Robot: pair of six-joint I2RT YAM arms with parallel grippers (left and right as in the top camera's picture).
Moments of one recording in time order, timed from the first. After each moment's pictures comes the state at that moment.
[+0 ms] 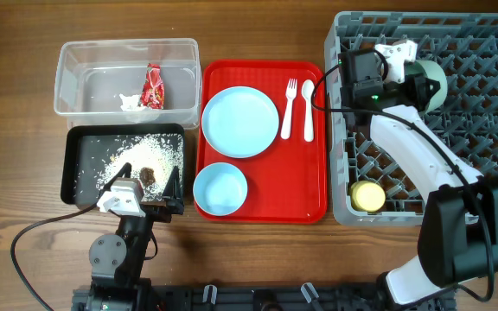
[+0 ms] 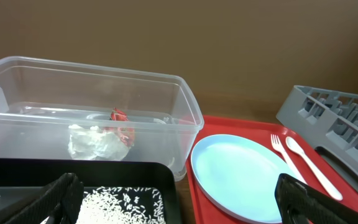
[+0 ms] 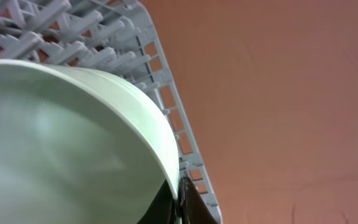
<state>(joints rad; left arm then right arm) -0.11 0.01 0.01 -0.07 0.05 -0.20 0.22 1.74 1.17 -0.42 1.33 -0.13</state>
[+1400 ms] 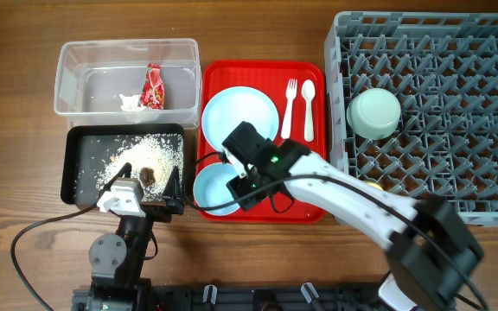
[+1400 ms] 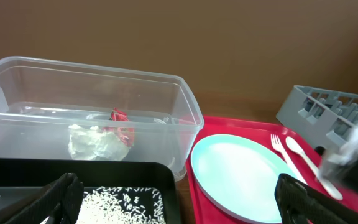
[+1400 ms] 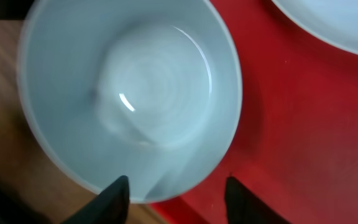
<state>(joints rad) -0.11 0.01 0.01 -0.07 0.05 -0.20 0.83 1.76 1.17 -0.73 -0.18 0.21</state>
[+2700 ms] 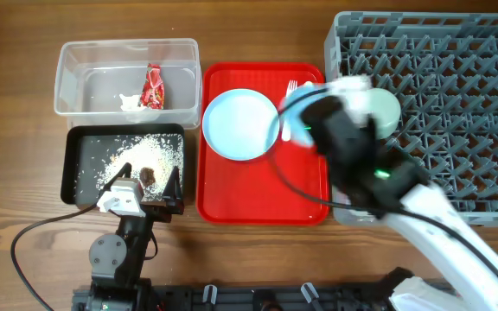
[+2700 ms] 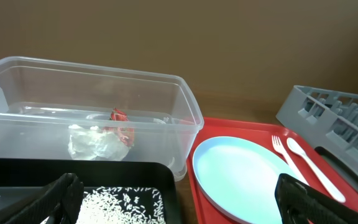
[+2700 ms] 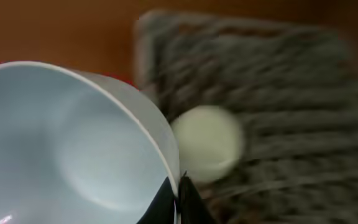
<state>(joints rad) -0.11 0.01 0.01 -0.07 0.05 -0.20 0.61 1.23 1.16 -0.81 0.74 0.42</state>
